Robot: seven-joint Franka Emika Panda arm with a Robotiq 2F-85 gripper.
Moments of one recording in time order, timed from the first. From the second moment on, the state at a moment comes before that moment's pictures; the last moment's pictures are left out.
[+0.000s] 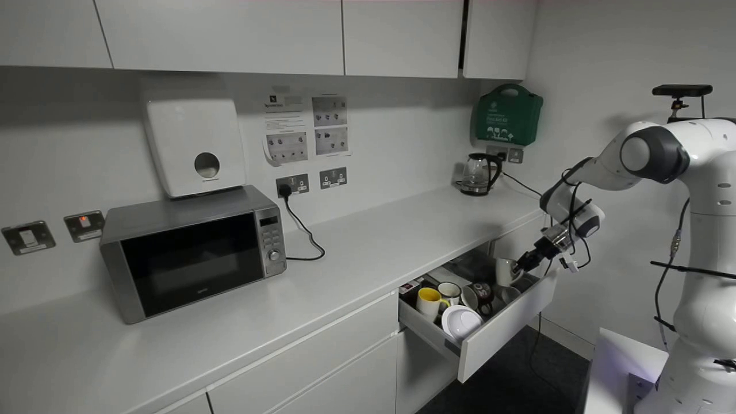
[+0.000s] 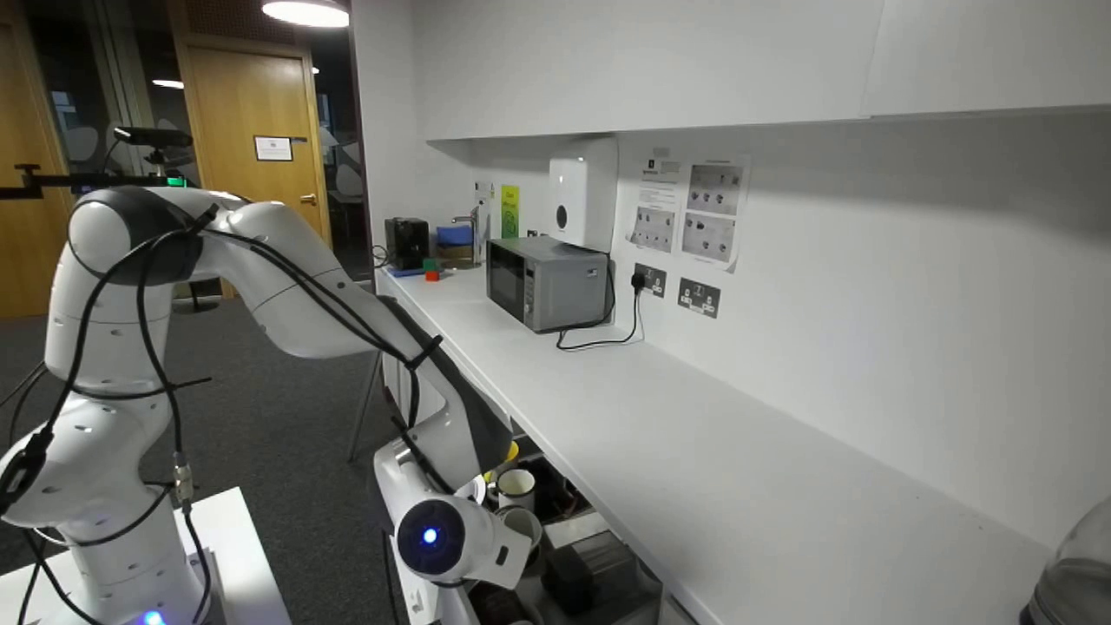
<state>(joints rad) -0.46 0.31 -0.40 -2.29 1.16 2.13 -1.40</state>
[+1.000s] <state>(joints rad) -0.46 0.34 -0.37 -2.23 1.16 2.13 -1.39</state>
